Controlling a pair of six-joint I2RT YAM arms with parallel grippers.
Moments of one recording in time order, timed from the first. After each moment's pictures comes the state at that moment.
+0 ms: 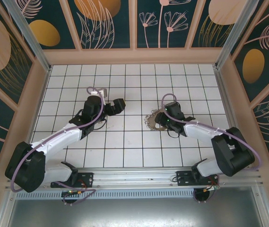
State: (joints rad) left arm -0.54 1.28 0.69 0.15 0.07 -0.71; right arm 0.51 1.42 0.62 -0.10 -0.02 0.84
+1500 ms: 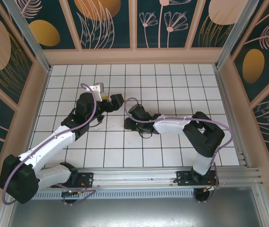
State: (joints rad) left arm -0.54 1.14 0.76 0.07 0.10 -0.66; right arm 0.89 1.75 0.96 -0.12 0.02 0.87
